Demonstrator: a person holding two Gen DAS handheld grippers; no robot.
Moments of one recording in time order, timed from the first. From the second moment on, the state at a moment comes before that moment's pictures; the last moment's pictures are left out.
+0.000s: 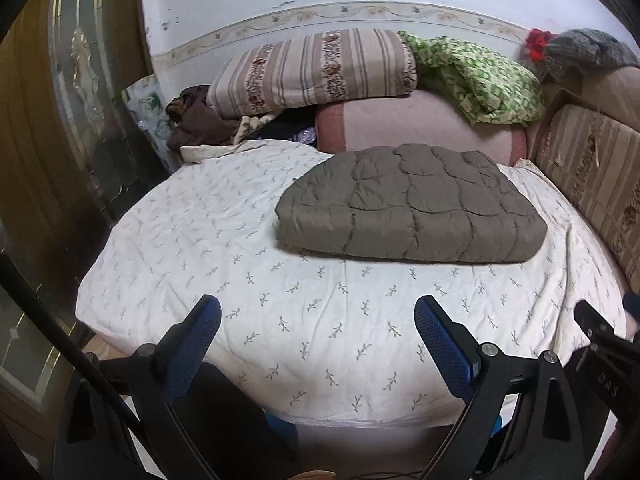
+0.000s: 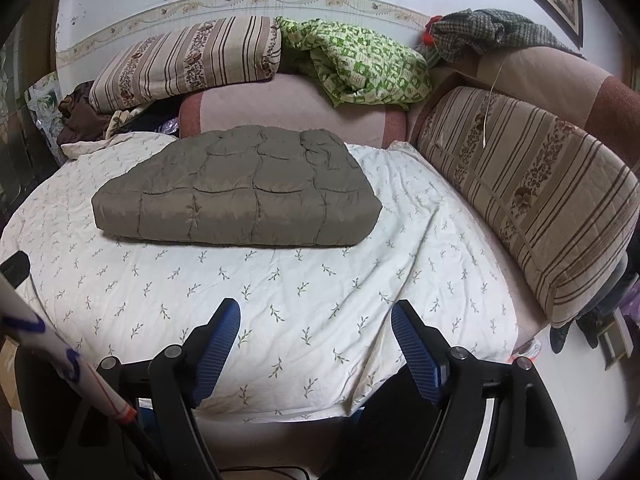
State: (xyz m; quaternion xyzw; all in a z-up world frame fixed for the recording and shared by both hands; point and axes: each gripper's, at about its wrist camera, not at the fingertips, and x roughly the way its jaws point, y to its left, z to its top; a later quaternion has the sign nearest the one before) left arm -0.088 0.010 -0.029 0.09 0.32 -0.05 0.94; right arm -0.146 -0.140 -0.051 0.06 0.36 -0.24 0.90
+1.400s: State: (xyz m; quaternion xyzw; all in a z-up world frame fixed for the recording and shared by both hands) left arm -0.041 -0.009 -0.075 0.08 0.43 -0.07 0.90; right arm -0.112 -0.158 -0.079 0.06 0.40 -0.22 0.89
